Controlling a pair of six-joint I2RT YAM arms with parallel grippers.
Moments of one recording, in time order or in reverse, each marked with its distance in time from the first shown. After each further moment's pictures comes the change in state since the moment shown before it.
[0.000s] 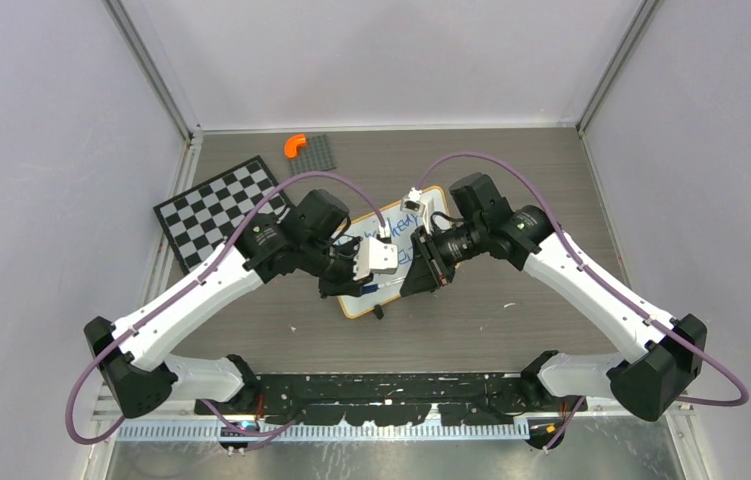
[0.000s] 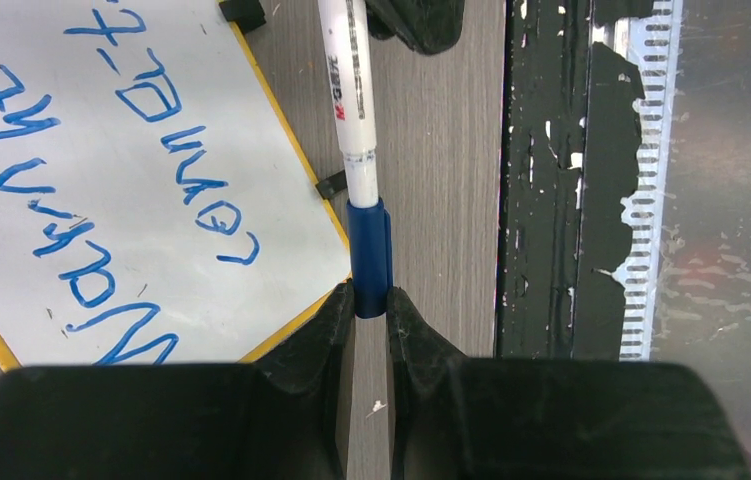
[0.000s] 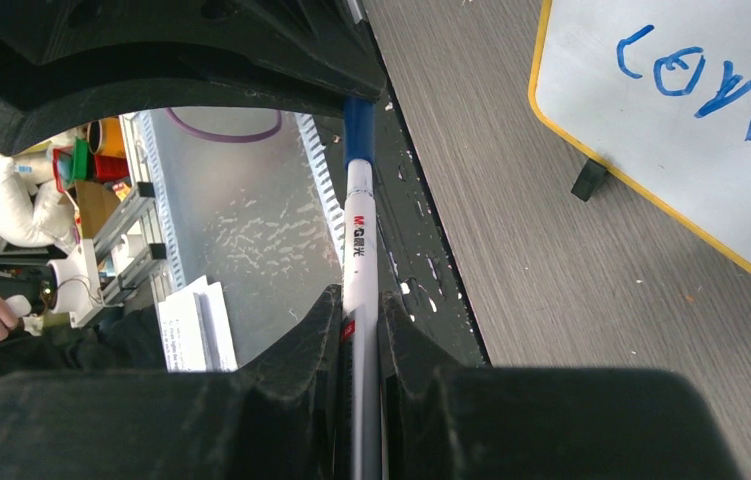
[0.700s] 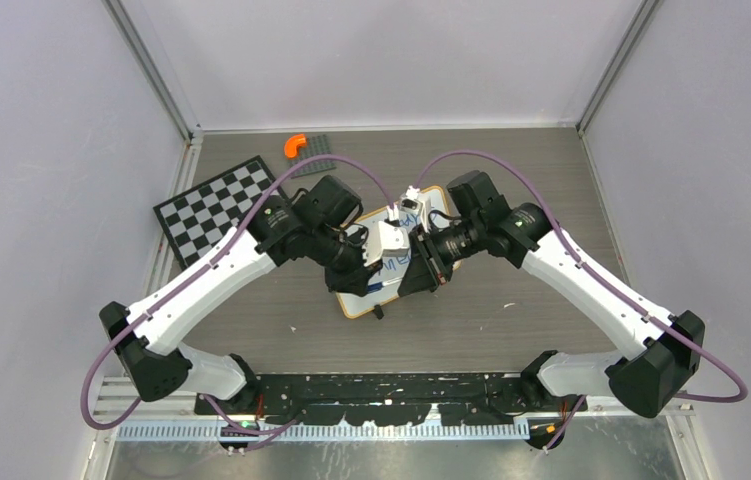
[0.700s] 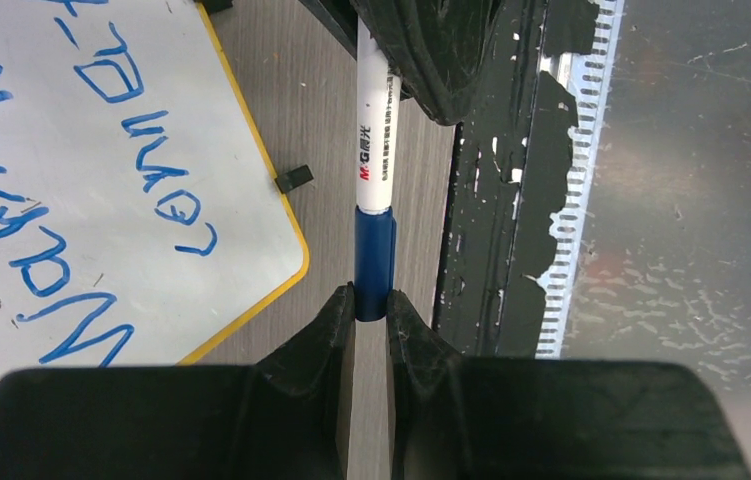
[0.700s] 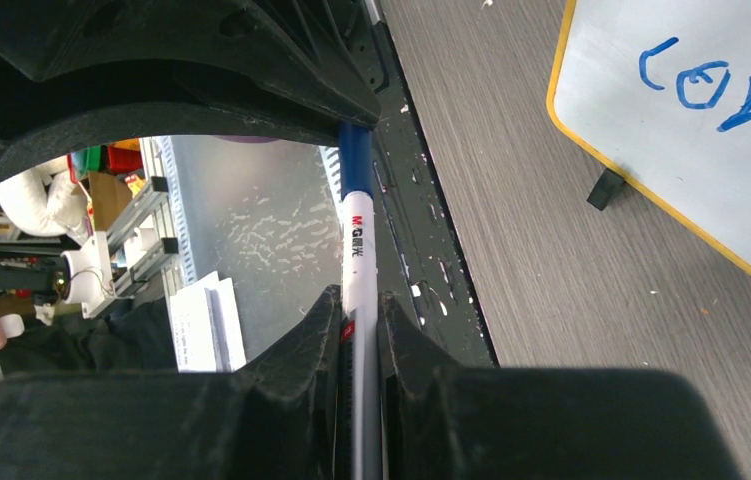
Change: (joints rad) left arm -0.011 0.107 0.157 -0.104 0.025 -0.147; right arm 0.018 0.020 0.019 0.001 -0.016 0.003
